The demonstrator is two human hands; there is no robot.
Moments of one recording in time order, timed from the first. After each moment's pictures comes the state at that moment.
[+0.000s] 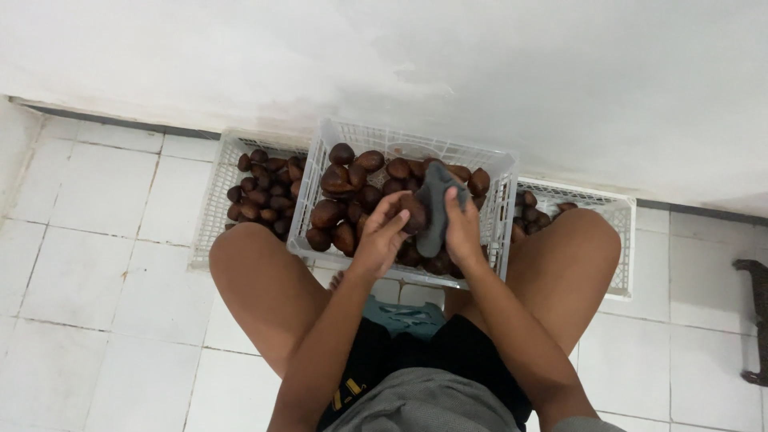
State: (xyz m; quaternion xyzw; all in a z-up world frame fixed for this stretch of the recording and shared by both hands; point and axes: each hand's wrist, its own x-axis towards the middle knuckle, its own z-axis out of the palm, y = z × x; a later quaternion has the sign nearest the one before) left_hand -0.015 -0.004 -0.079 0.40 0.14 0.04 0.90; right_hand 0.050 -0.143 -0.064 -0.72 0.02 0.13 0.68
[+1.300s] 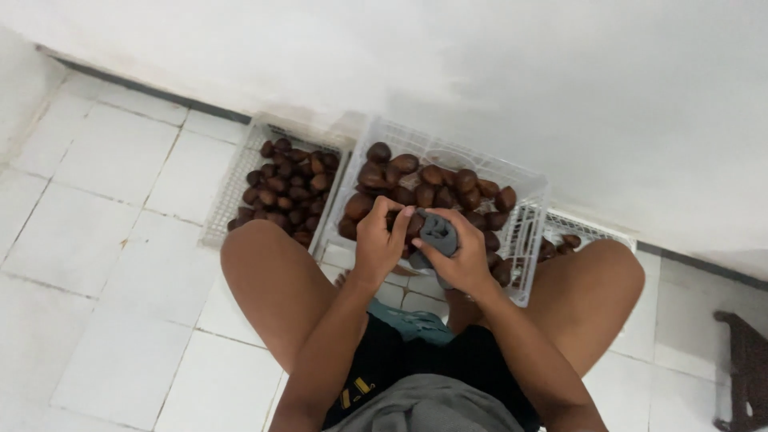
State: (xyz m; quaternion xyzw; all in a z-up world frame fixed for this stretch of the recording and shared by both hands) left_hand -0.068 0.054 -0.052 0.75 0.17 0.24 0.59; right_hand -0.004 -0.096 -0.009 -0.76 -0.35 0.02 0.55
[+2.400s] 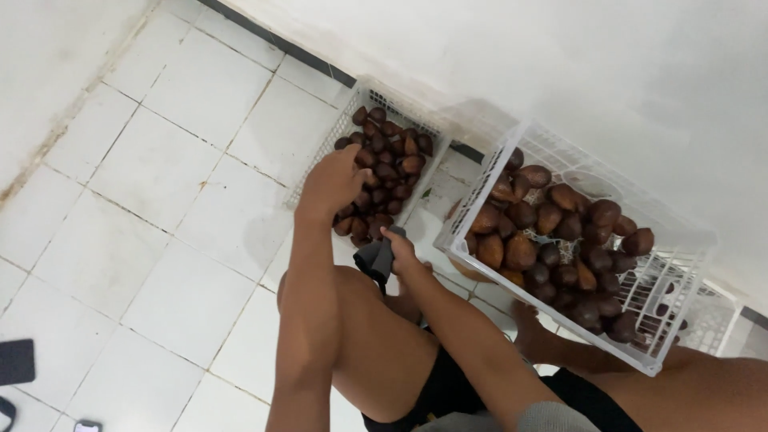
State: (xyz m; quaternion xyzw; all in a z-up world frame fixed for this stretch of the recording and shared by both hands) left_hand -0.141 0.369 -0.051 0.88 0.28 -0.07 0.38; right_hand -0.113 0.174 -0.340 -0.57 0.32 0.50 0.56
